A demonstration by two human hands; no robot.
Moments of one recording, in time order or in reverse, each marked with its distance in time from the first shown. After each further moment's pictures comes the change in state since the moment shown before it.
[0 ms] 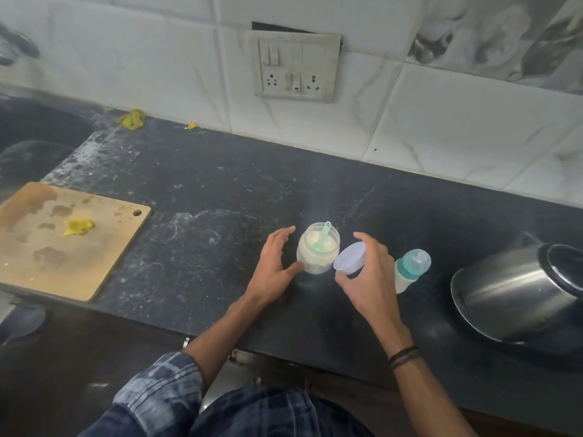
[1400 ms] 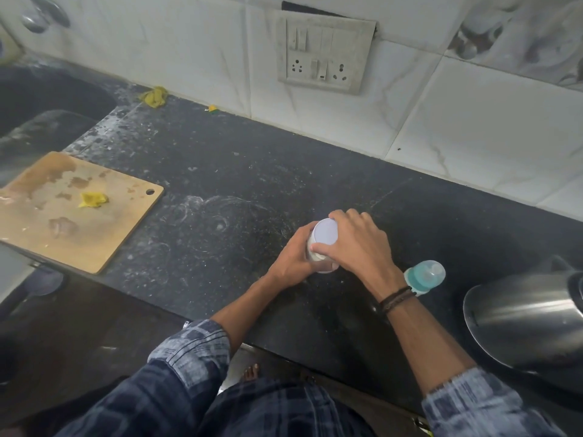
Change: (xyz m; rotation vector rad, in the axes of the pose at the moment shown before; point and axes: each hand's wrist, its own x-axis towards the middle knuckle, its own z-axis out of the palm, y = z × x) left_hand 0.028 0.011 0.027 -0.061 -0.077 -0.059; right_hand 0.074 -0.066 -0.004 -0.573 -0.383 -0.245
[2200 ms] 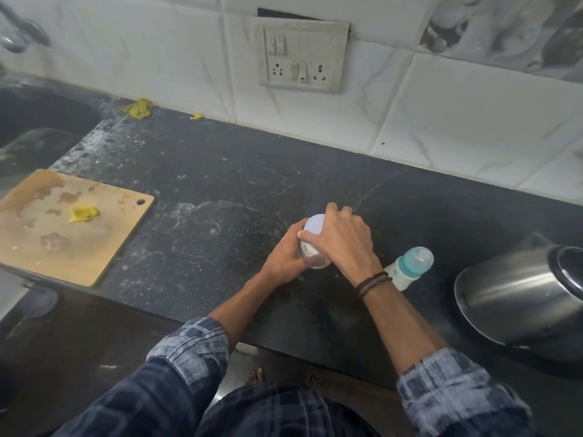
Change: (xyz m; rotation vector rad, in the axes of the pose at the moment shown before) left_hand 0.004 -0.004 -0.003 0.085 -0.019 0.034; right_hand -0.002 -0.021 0.000 0.025 0.028 0.192
